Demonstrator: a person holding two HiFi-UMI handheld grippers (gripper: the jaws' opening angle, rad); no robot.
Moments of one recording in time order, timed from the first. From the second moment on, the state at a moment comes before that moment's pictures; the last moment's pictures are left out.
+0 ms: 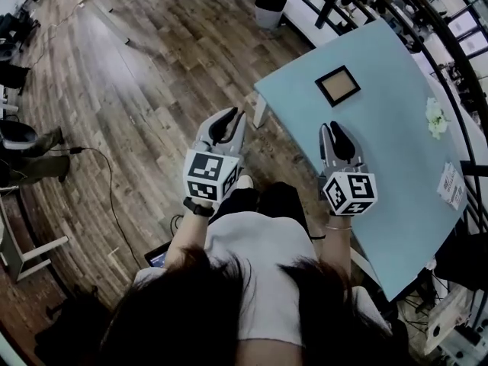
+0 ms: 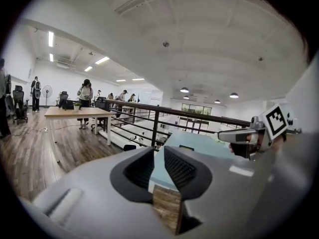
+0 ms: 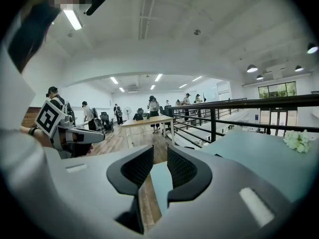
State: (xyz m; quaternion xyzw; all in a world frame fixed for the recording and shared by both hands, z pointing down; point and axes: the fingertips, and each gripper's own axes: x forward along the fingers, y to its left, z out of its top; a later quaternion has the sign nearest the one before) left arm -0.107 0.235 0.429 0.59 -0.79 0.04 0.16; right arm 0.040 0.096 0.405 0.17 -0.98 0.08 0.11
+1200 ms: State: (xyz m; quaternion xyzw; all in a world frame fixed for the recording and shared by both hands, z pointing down) left arm -0.155 -0.010 0.427 0.71 -0.67 0.07 0.18; right arm 0.028 -0.091 0.416 0.32 -0.93 0.14 0.10
